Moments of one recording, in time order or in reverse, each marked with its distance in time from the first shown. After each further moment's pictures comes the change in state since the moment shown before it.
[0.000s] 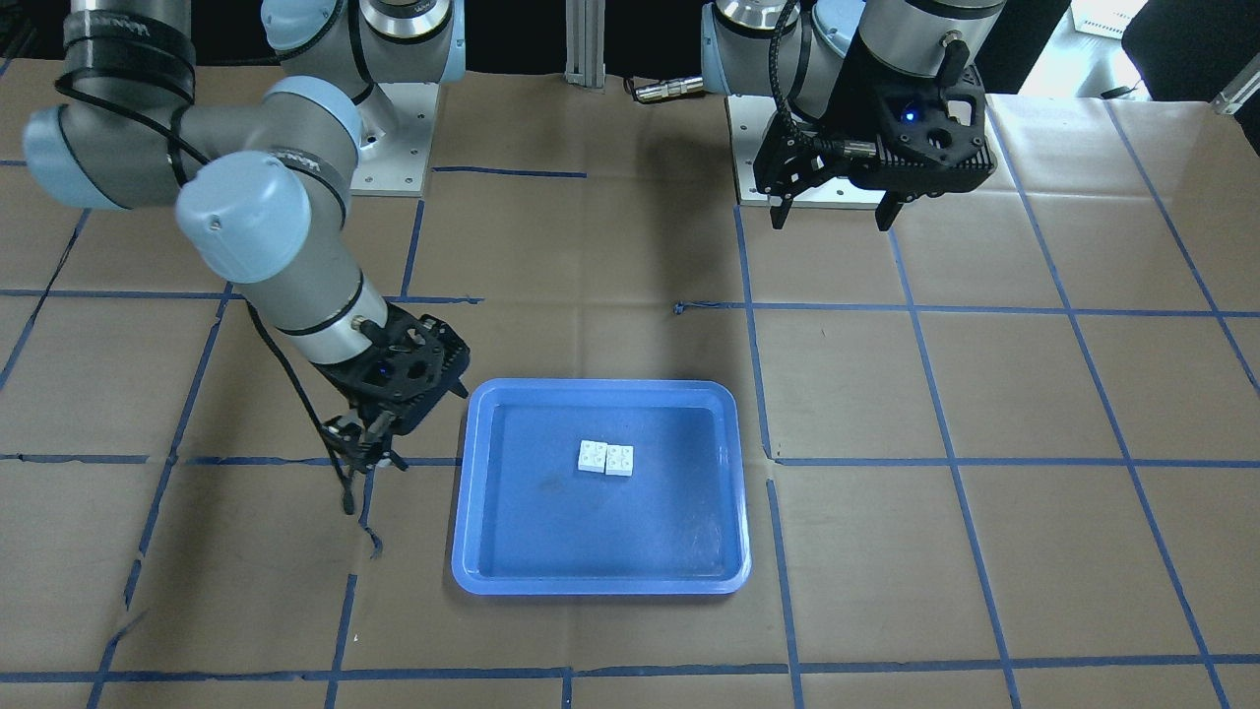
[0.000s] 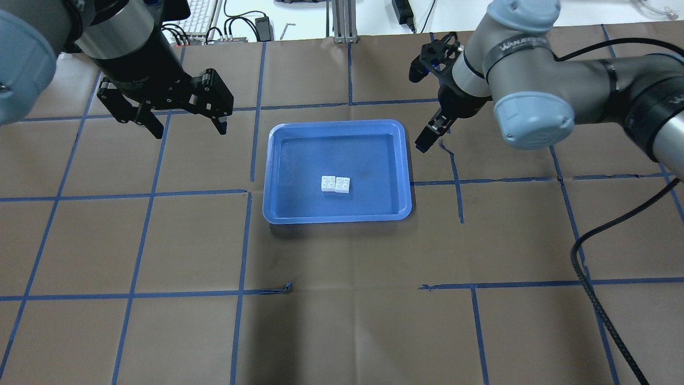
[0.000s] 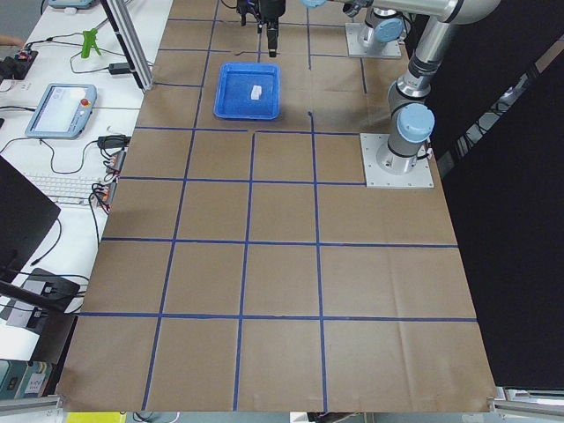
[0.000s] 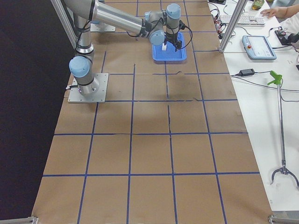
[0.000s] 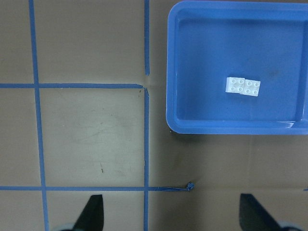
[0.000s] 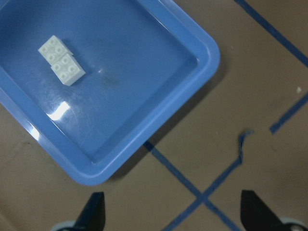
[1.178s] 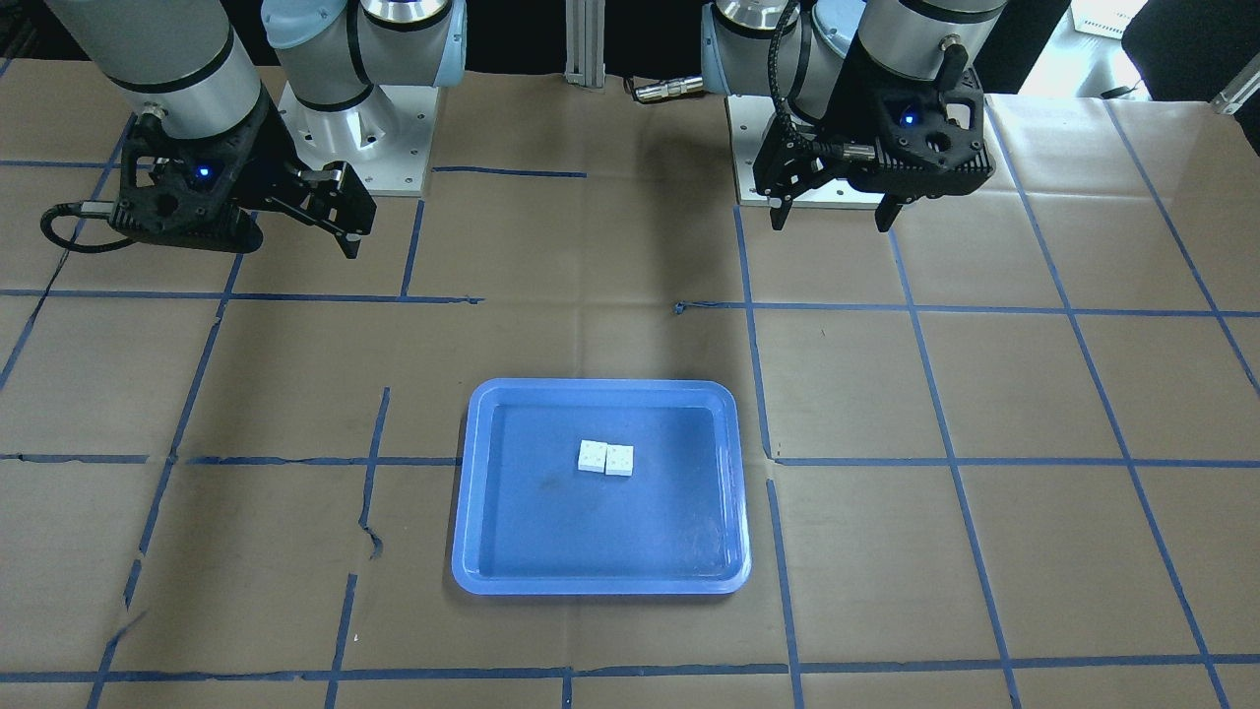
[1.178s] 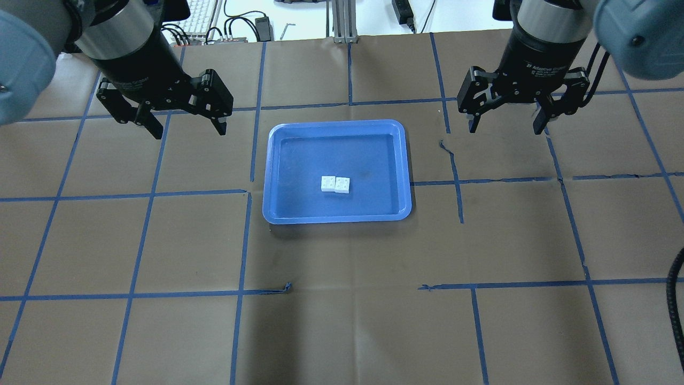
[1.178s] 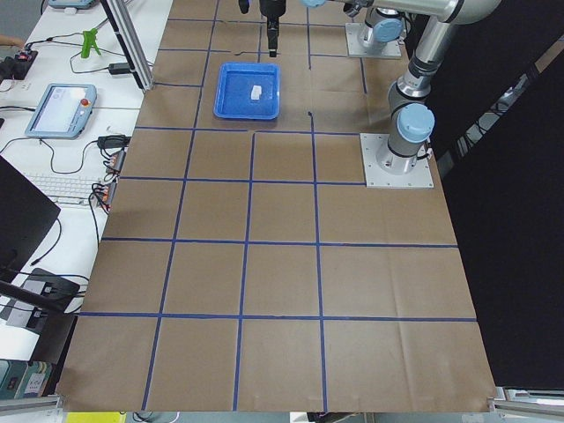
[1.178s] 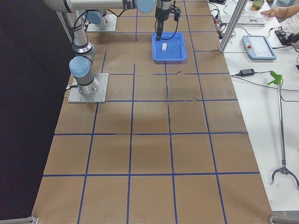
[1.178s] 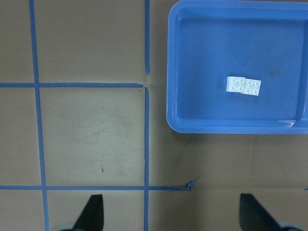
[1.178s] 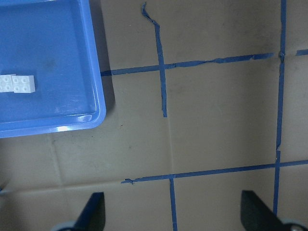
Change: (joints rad) left arm 0.000 0.000 0.000 -0.002 0.001 0.000; right arm 0.004 -0.155 -0.219 0.508 -0.149 0.785
